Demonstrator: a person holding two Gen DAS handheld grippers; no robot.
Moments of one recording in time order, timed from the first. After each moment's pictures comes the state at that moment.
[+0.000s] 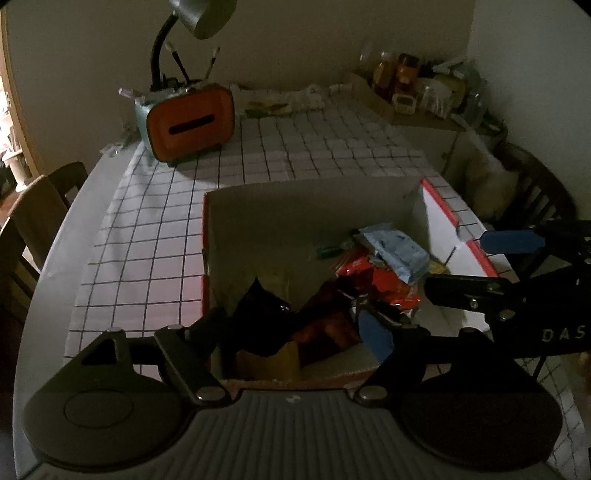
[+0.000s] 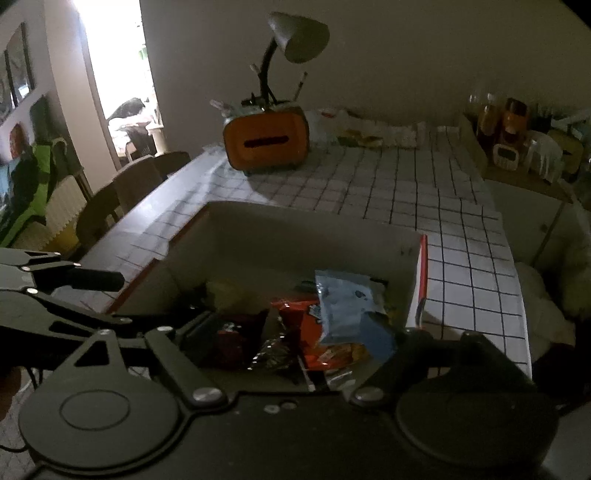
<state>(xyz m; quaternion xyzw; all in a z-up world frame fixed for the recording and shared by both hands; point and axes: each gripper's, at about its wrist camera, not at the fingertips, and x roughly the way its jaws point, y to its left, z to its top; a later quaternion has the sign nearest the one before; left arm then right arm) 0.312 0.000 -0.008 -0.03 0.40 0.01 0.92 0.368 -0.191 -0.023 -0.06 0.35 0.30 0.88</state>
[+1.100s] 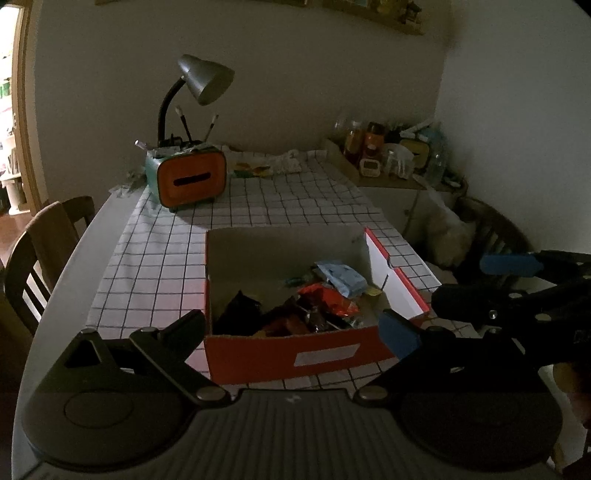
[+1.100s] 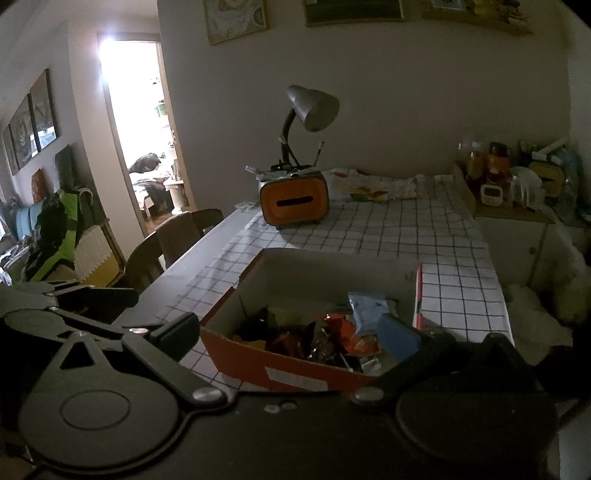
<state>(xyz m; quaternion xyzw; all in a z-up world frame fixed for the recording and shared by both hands) 0.199 -0.013 0.040 -0.06 0.30 -0.01 0.95 0.258 -0.225 0.029 -0.01 0.28 0.32 0.91</state>
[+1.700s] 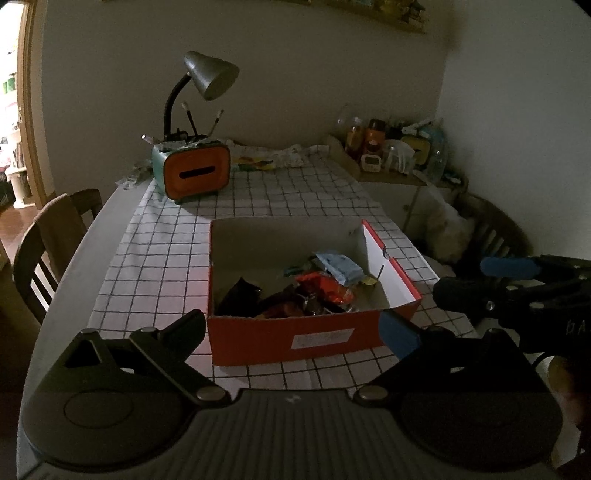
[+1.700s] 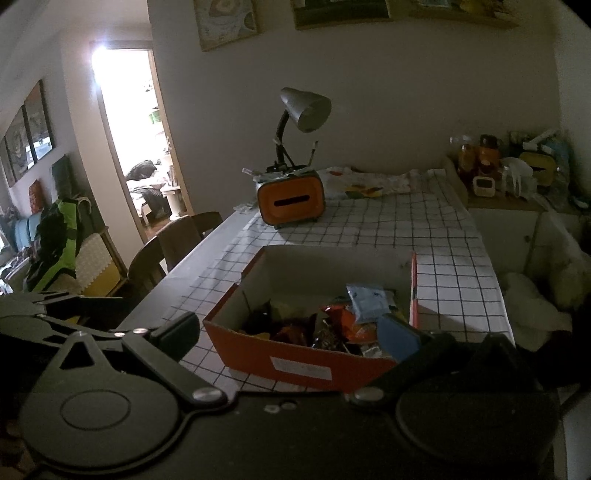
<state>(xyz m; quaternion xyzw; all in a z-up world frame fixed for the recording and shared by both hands) 0.179 -0.019 0.047 -0.05 0.31 0.00 0.95 0.244 -0.235 0.031 0.01 0.28 0.31 0.91</state>
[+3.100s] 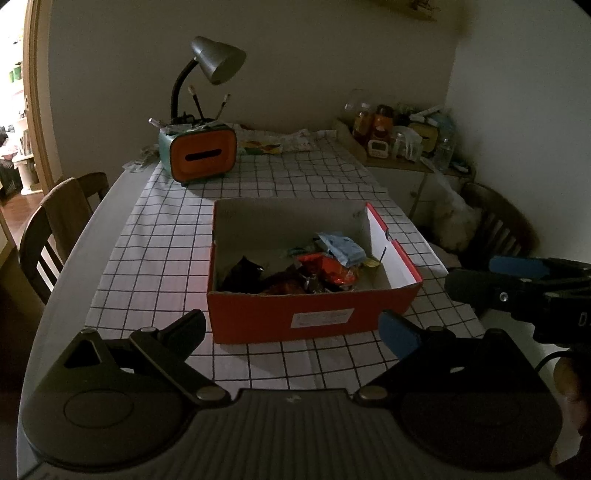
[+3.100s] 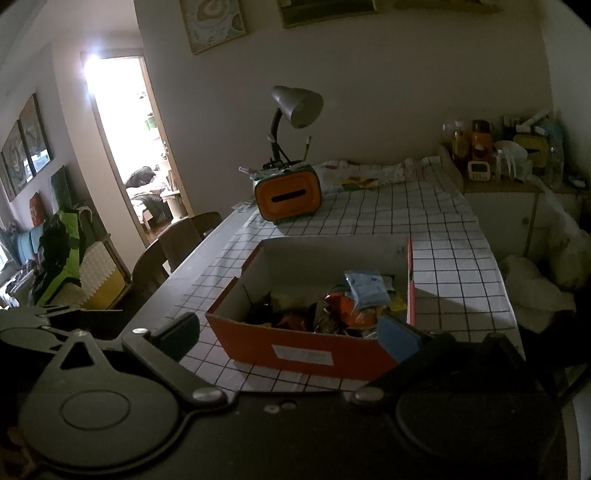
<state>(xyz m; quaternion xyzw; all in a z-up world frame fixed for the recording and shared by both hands) 0.173 -0.028 0.042 -0.06 0.33 0.01 0.94 0.233 -0.245 0.025 0.03 0.29 0.30 0.91</state>
